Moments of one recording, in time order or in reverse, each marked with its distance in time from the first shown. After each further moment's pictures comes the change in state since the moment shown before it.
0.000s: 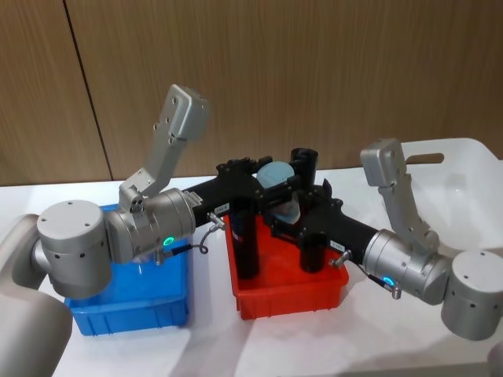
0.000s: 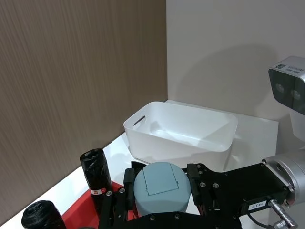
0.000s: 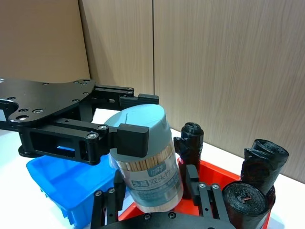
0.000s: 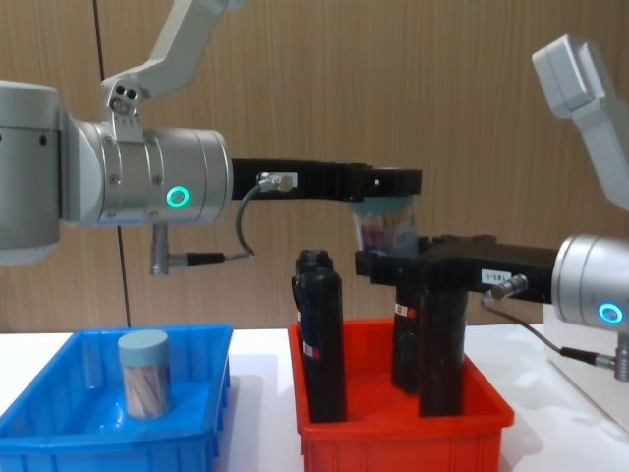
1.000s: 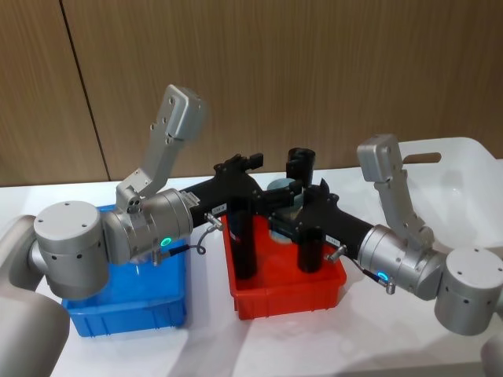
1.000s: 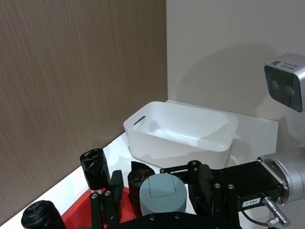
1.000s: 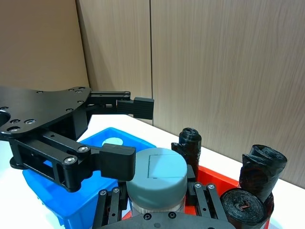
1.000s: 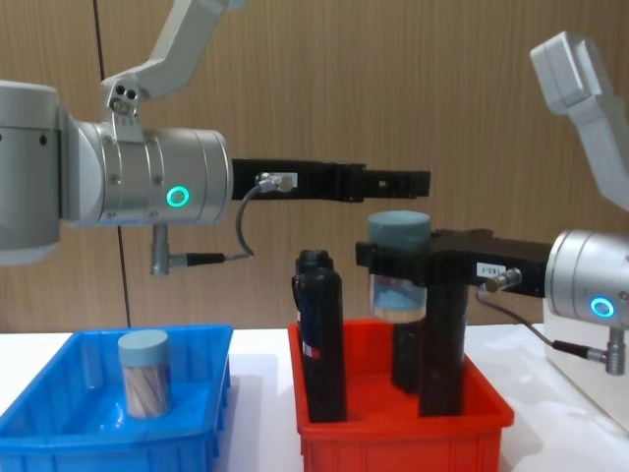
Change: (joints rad) left arm 0.000 0.000 0.000 0.000 0.000 0.000 0.000; right arm 0.020 -0.006 -0.008 0.029 0.015 -0.025 -0.010
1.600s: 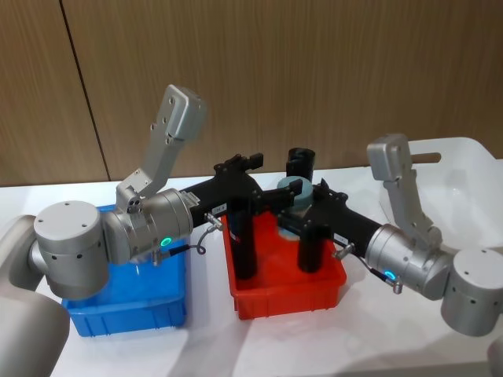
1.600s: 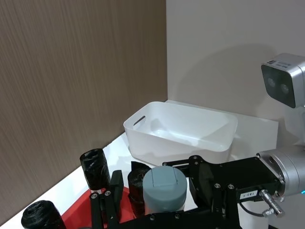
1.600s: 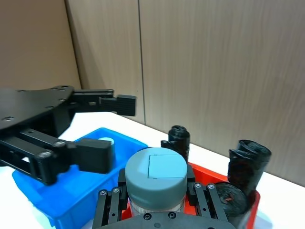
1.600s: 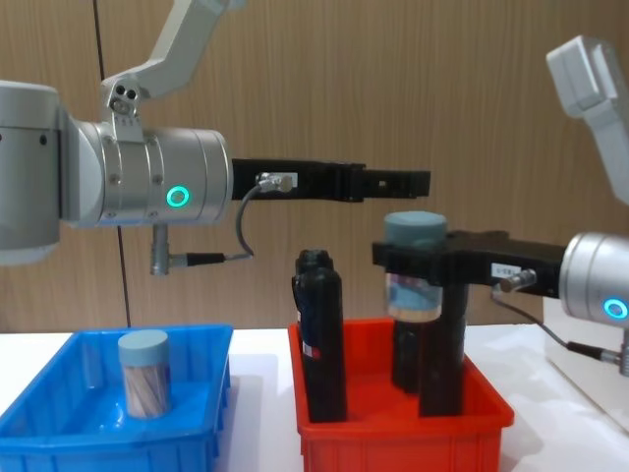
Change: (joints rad) left arm 0.000 0.000 0.000 0.000 0.000 0.000 0.000; right arm -0.002 0.011 0.009 0.007 0.017 -0.004 -0.020
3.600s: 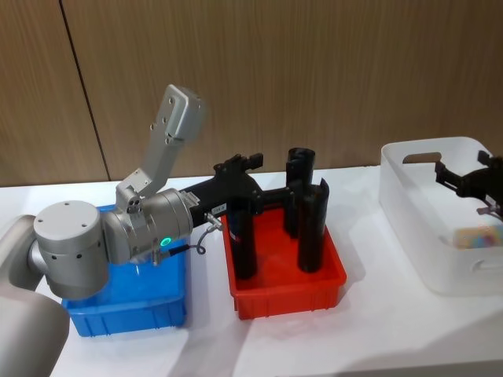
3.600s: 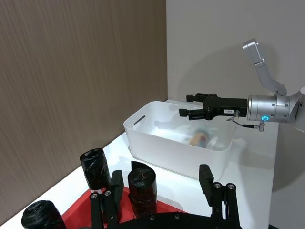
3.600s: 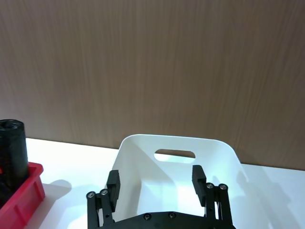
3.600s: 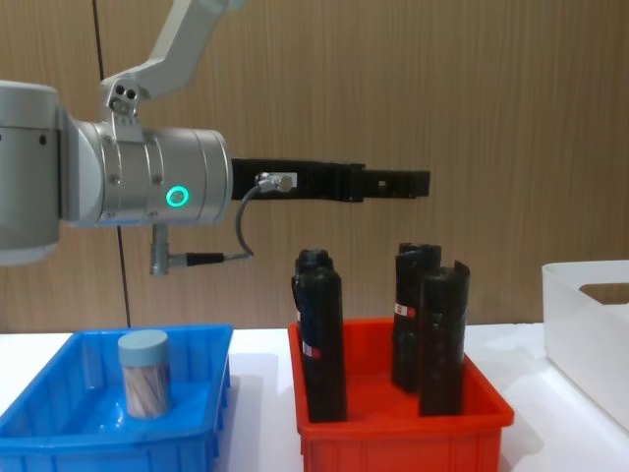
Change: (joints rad) left arm 0.000 0.000 0.000 0.000 0.000 0.000 0.000; right arm 0.124 0.149 0.217 0.295 -0.022 -0.071 -0.219
